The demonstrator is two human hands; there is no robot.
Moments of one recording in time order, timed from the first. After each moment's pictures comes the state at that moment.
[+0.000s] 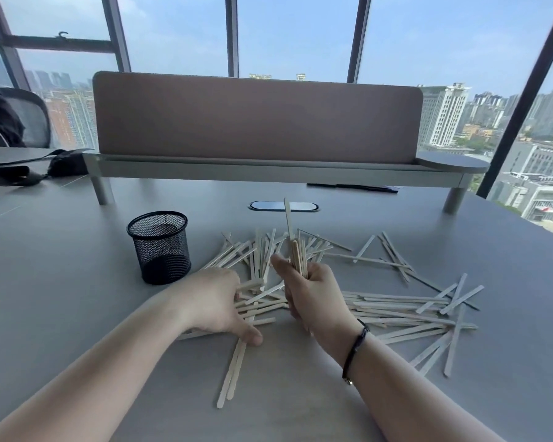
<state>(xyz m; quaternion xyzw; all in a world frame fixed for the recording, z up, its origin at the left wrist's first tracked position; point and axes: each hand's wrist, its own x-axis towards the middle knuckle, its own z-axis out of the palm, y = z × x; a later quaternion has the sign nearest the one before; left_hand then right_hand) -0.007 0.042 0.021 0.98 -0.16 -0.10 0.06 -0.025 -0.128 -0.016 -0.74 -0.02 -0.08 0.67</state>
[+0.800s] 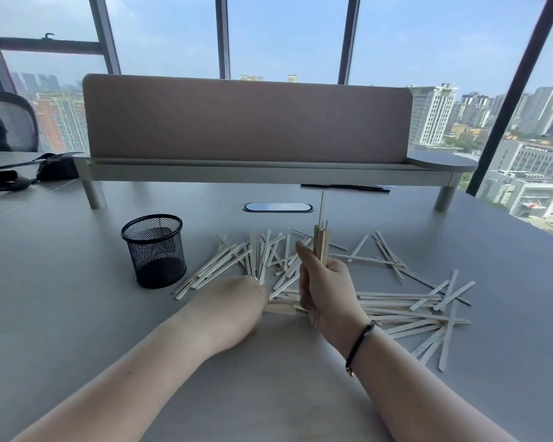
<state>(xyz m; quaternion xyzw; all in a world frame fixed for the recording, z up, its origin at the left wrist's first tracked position) -0.006 0.020 -0.010 0.94 -0.30 0.10 -0.09 -0.019 -0.142 -0.012 -0.62 0.07 -0.10 0.77</state>
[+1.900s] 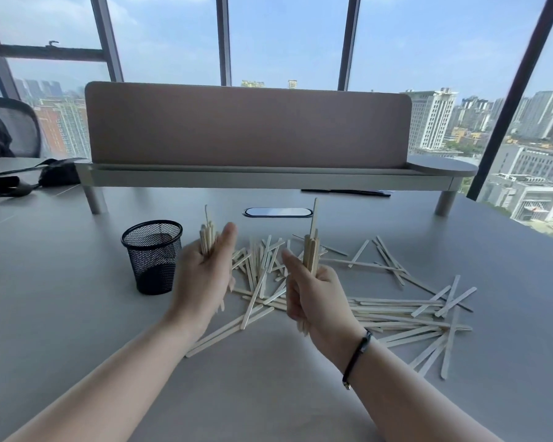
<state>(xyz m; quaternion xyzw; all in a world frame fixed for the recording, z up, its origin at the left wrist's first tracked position) 0.002 0.027 0.005 0.68 -0.13 0.21 0.69 -0.032 -0.129 -0.003 -0.65 0.00 -0.07 0.76</state>
